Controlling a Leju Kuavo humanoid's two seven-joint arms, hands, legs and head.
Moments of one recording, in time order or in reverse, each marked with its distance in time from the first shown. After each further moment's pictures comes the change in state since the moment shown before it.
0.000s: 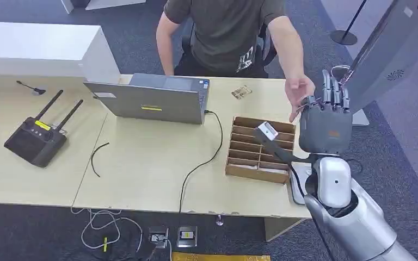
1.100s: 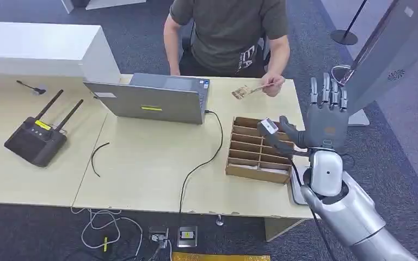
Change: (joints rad) left arm -0.001 -0.021 0.011 0.002 -0.025 0.014 0.008; right arm -0.056 0.052 -0.010 0.255 0.095 -0.062 0.008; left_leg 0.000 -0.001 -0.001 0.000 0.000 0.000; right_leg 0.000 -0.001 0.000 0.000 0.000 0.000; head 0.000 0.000
